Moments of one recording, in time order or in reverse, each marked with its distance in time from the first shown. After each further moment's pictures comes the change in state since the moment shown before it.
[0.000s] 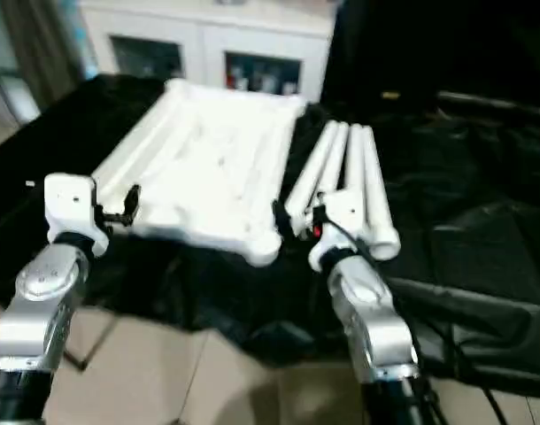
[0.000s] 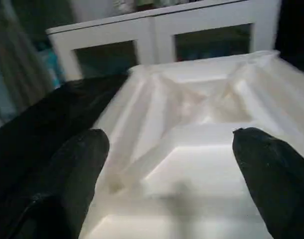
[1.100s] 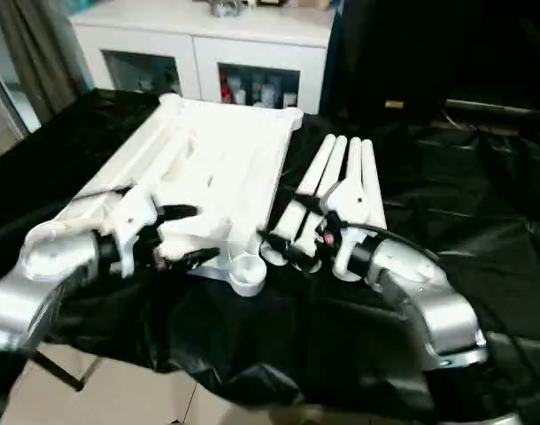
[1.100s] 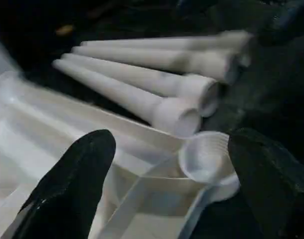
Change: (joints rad) left arm -0.182 0.272 -0.306 0.119 -0.134 -0.107 -0.927; right arm -0.052 -0.381 0.092 -0.150 0.157 0.184 0.644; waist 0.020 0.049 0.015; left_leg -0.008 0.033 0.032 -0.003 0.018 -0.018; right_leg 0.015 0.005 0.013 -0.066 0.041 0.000
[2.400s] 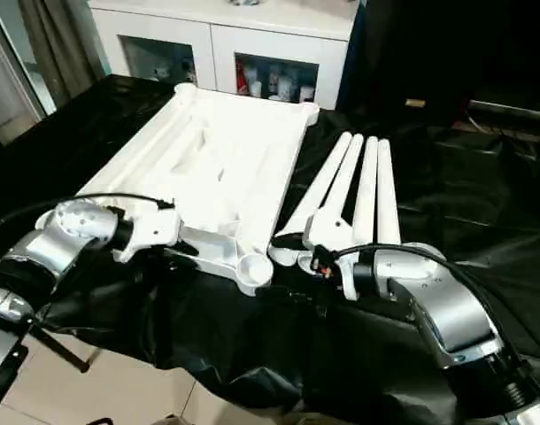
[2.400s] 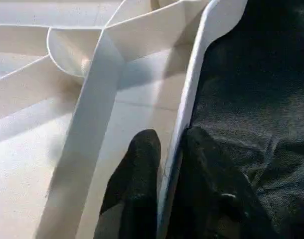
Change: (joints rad) left arm -0.378 -0.022 -0.184 0.817 0.322 -0.473 -0.225; right arm -0.028 -0.093 0.107 -0.010 -0.043 0.042 0.181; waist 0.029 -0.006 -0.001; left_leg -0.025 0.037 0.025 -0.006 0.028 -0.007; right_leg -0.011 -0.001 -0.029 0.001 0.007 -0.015
